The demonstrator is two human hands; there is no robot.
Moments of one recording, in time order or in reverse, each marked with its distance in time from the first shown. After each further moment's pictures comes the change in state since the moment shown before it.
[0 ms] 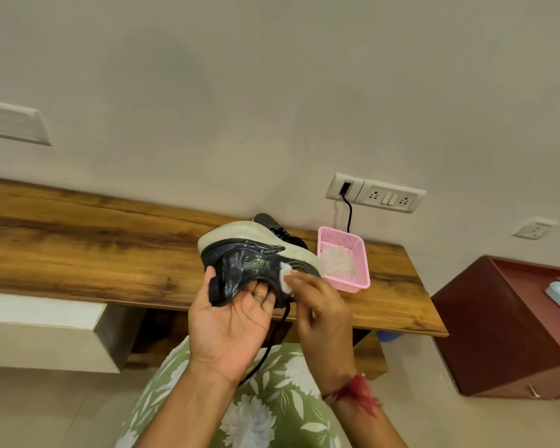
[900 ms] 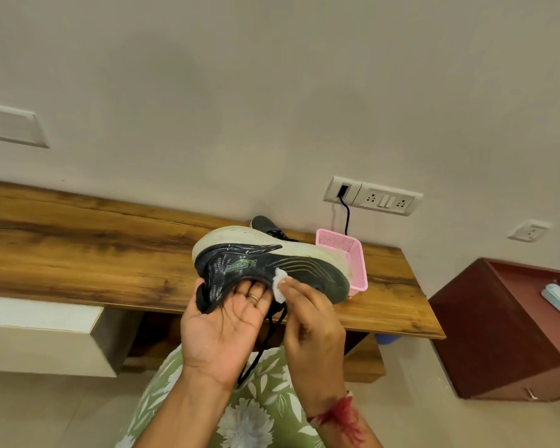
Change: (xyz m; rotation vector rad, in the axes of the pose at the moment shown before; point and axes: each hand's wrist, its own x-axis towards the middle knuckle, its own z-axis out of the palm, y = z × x) left_hand -0.003 0.005 0.000 -0.136 -0.147 -0.006; right_hand -0.010 -0.020 0.001 0.027 0.115 -0.022
